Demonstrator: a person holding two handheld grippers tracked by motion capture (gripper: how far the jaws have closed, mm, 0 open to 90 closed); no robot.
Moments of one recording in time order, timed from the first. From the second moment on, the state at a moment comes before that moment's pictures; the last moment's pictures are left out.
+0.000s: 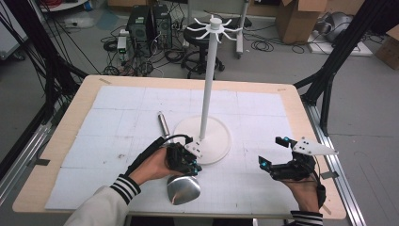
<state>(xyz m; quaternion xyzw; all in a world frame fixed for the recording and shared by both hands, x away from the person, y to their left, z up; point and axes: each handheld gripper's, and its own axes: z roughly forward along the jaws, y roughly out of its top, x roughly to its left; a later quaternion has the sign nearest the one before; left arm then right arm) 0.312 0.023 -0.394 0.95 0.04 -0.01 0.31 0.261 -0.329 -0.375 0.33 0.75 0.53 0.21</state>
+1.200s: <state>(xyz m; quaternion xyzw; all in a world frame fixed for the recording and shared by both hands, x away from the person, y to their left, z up) 0.311 0.008 -0.404 0.97 0.04 -0.01 0.24 0.262 -0.329 -0.378 0.33 0.76 0.52 0.20</state>
